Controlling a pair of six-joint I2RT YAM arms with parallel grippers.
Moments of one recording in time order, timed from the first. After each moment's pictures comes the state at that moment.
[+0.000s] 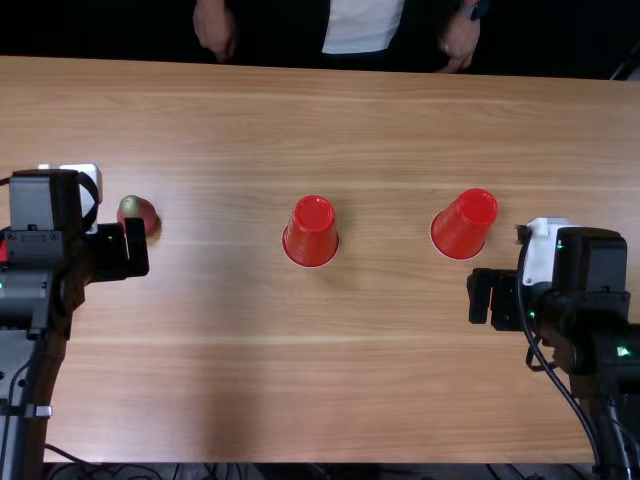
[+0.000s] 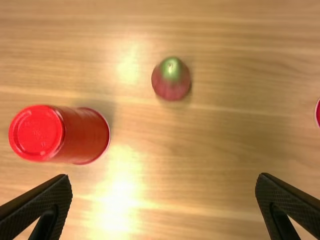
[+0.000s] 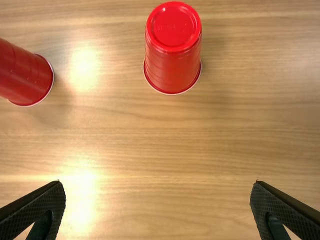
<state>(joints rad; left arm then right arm) 0.02 1.35 1.38 -1.01 -0.10 -0.08 0.02 1.18 1.23 -1.02 -0.04 0.00</state>
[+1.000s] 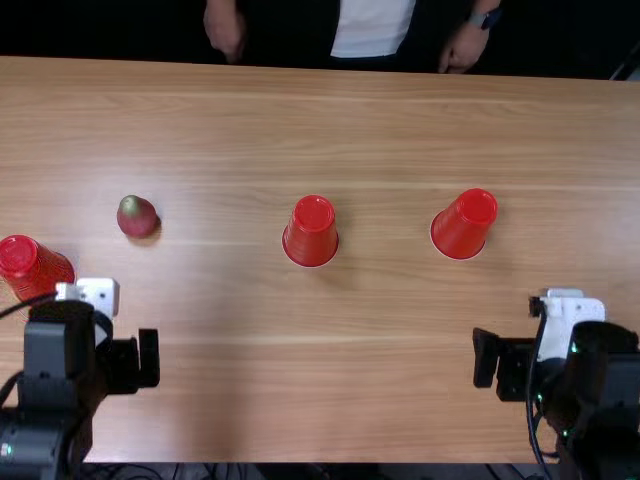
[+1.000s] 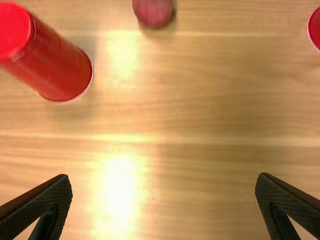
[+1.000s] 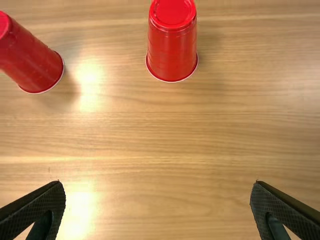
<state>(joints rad) -0.06 0.81 0.91 -1.02 -0.09 -0.08 0.02 0.77 0.97 -1.00 -0.04 0.00</state>
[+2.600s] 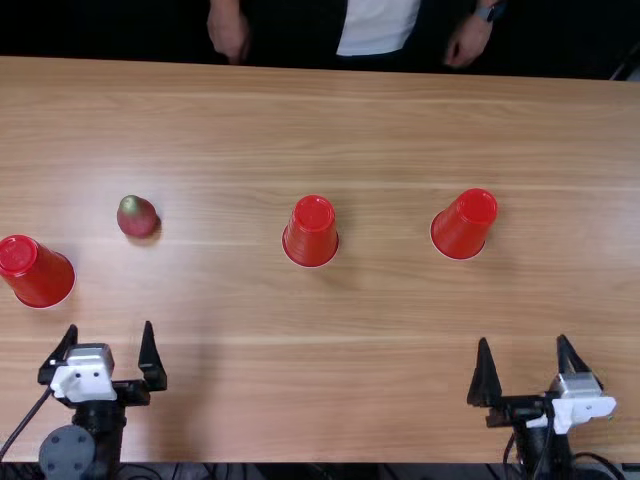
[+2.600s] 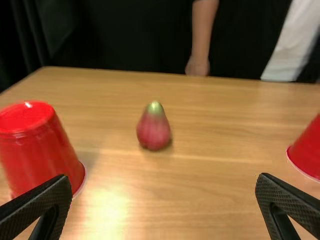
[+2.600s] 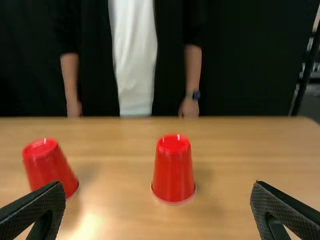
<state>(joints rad) 0.01 0.01 0.10 -0.21 -0.03 -0.08 0.02 0.01 0.33 -0.28 -0.04 0.00</state>
